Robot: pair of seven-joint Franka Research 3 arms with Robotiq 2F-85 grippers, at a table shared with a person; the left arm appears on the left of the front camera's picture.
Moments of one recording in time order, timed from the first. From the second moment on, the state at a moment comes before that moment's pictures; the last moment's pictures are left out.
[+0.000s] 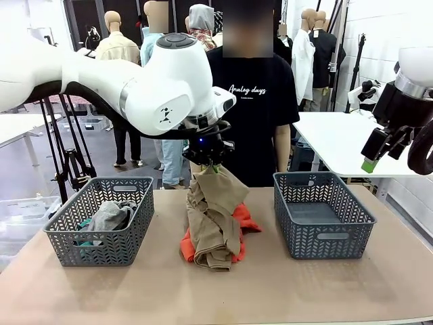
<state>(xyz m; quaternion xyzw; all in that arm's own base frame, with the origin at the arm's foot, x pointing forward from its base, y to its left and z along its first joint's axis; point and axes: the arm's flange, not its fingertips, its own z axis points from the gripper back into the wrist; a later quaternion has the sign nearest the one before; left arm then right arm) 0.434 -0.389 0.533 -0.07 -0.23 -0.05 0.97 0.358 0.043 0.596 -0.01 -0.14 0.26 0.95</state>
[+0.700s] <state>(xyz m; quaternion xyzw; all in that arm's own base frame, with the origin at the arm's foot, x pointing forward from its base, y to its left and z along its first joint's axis) 0.435 -0.391 0.630 -0.03 -0.29 -0.08 0.95 0.358 0.043 0.596 -0.01 -0.14 0.26 0.95</state>
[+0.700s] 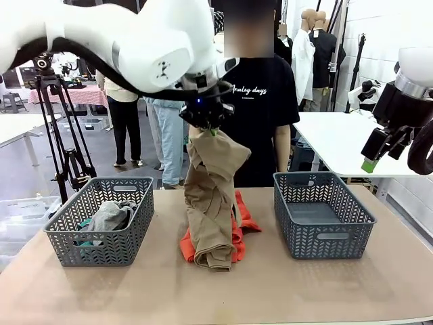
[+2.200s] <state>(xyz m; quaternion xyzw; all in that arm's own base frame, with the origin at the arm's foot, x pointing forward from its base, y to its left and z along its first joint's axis) 0.437 -0.393 0.621 -0.03 -0.28 -0.08 0.95 0.358 0.043 0.596 -0.01 -0.14 0.26 0.95</state>
